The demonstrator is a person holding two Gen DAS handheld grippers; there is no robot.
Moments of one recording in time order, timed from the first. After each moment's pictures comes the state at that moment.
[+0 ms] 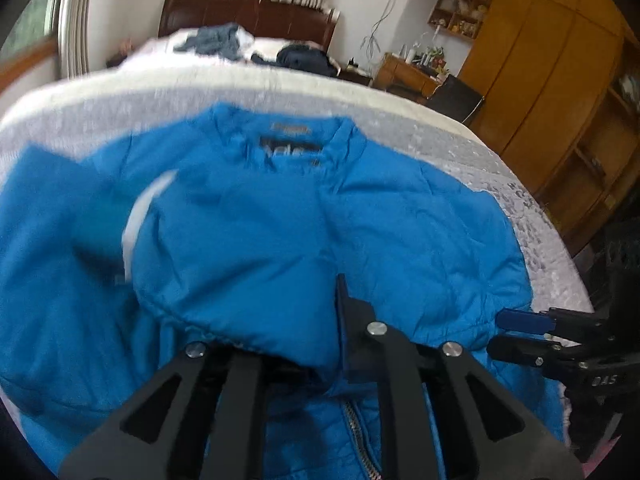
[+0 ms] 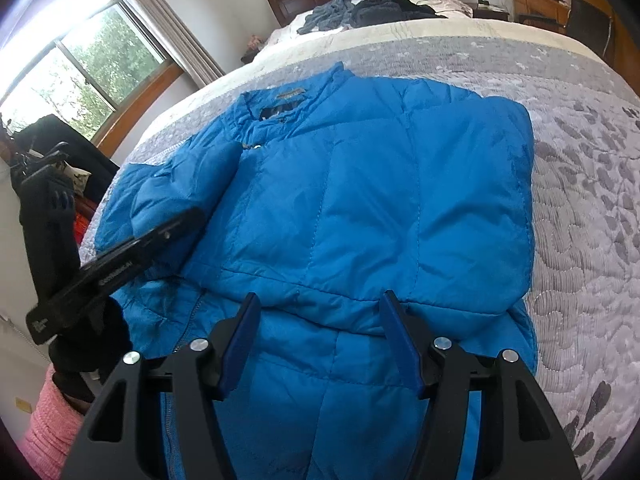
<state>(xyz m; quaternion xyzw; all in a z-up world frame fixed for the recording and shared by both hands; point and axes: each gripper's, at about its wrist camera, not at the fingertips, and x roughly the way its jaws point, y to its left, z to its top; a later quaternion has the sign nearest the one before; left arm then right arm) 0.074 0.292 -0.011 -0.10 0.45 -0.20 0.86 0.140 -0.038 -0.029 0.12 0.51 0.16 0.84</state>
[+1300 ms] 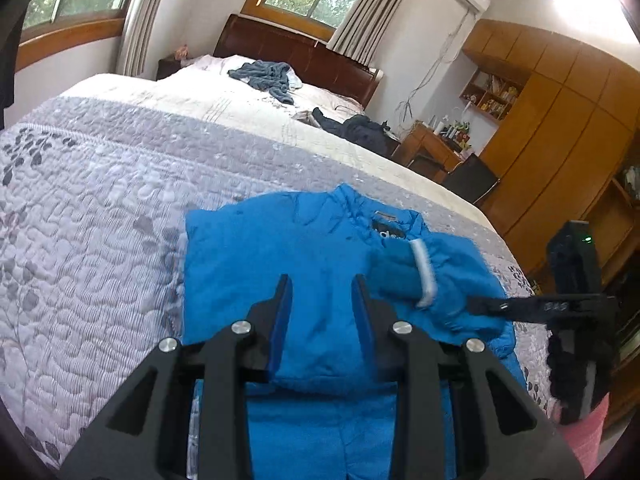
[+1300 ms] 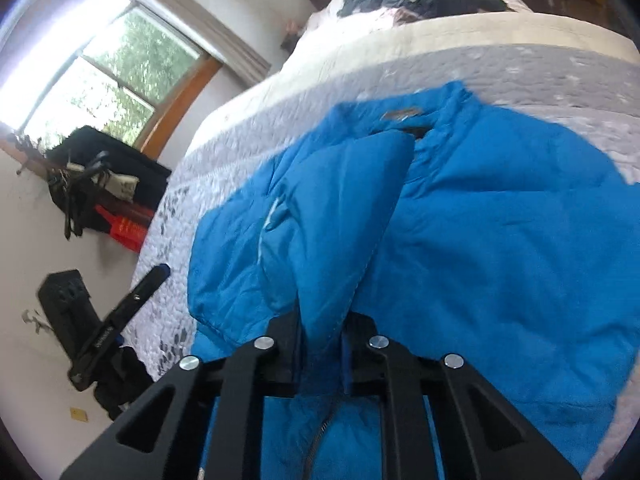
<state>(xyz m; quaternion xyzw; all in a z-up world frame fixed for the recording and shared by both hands) 0.061 0.451 0.038 -0.17 0.37 -0.15 0.90 0.205 0.039 0.018 0.19 0.53 0.24 0.79</state>
